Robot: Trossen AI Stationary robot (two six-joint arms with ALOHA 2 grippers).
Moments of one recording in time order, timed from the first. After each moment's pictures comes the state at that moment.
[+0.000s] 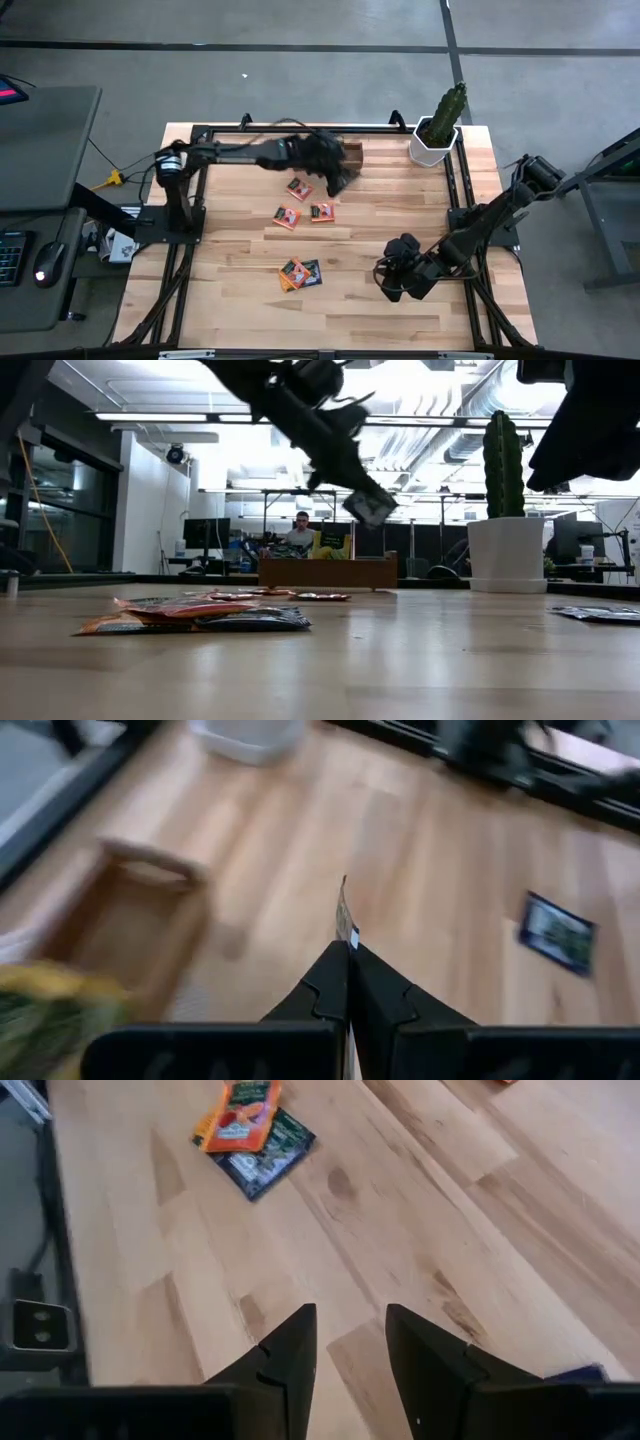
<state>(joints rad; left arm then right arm) 0.26 1.83 1.43 -0.23 0.11 -0.13 0.68 1.41 0.81 -0.36 0.51 1.14</state>
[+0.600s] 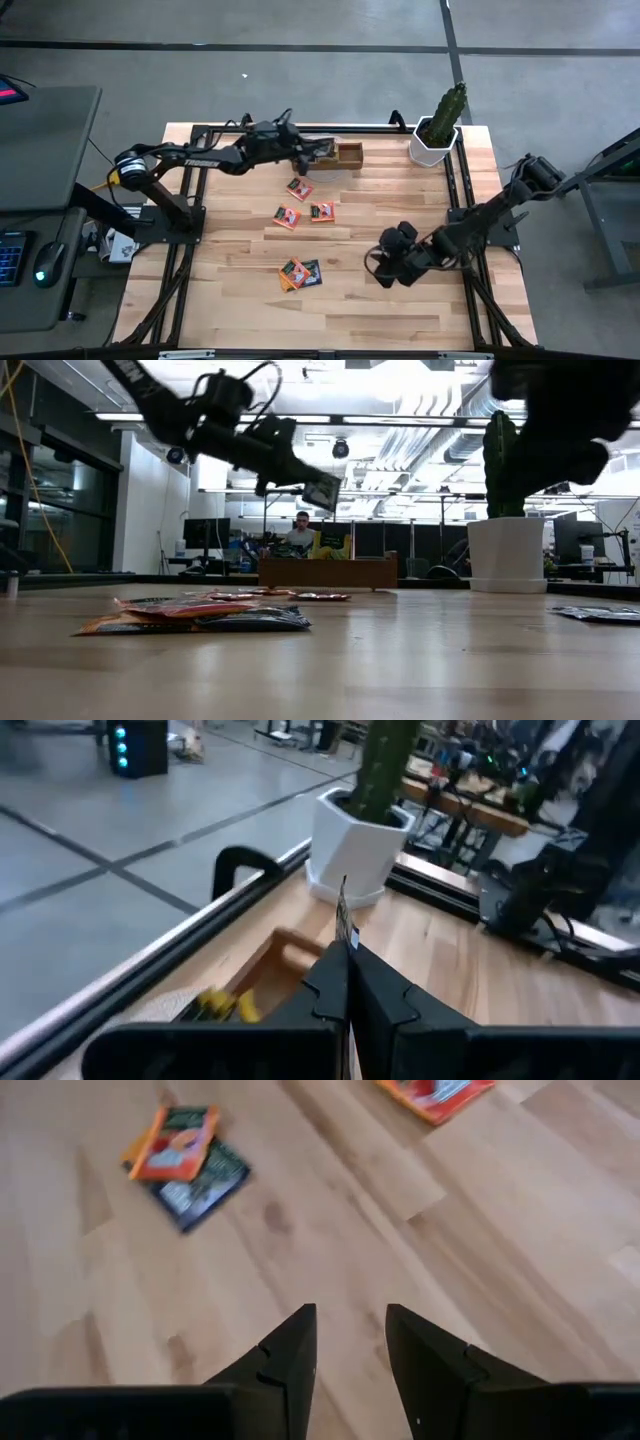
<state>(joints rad) 0.48 1.56 0.80 0.60 0.13 -0.21 0.57 1.41 0.81 -0.40 0.53 1.07</state>
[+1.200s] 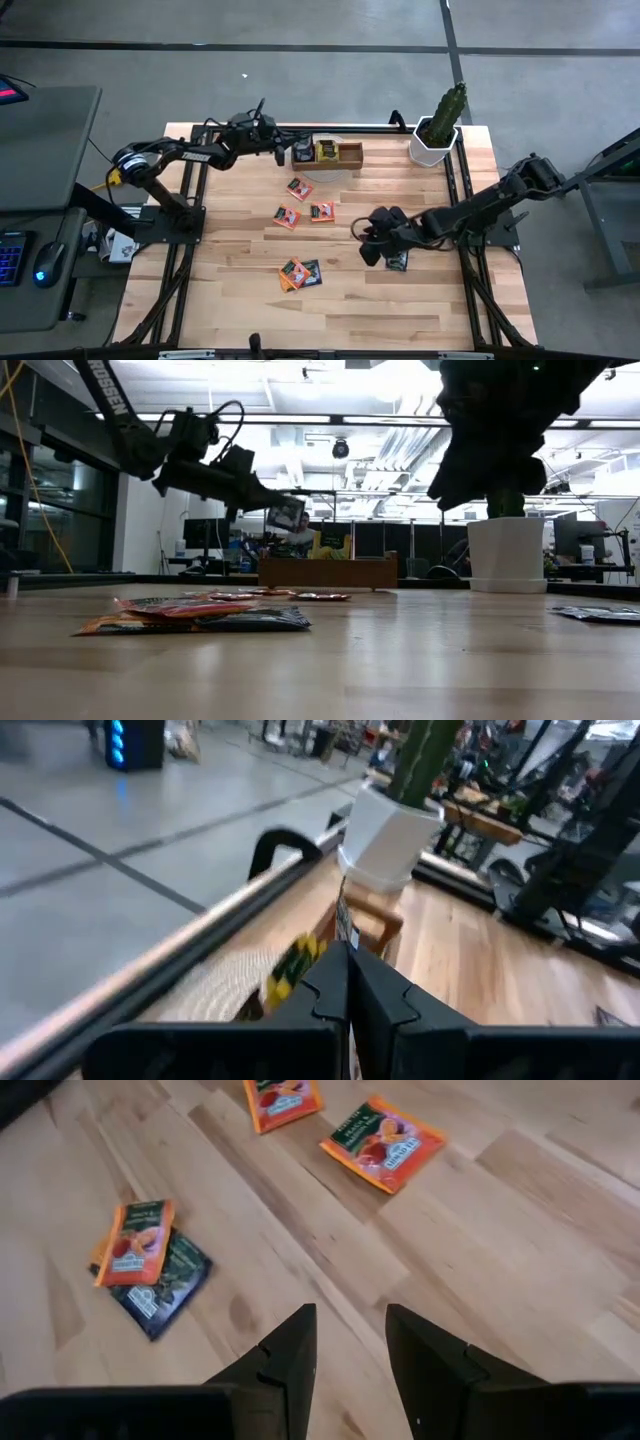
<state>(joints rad) 0.75 1.58 0.62 0.82 0.43 -0.21 0.36 1.41 0.81 -0.30 0.45 1.00</state>
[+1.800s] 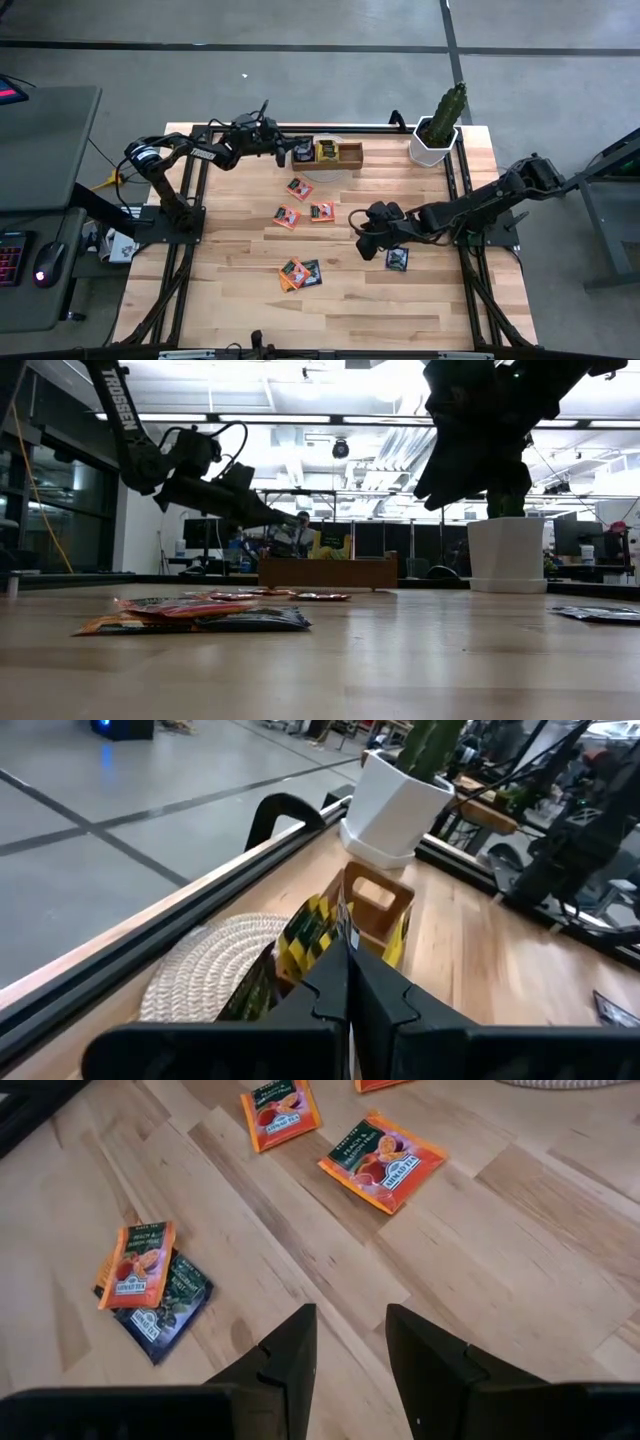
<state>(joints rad) 0.78 1.68 0.62 0.88 0.48 -0.24 0.30 1.41 0.81 -0.26 0.41 0.96</state>
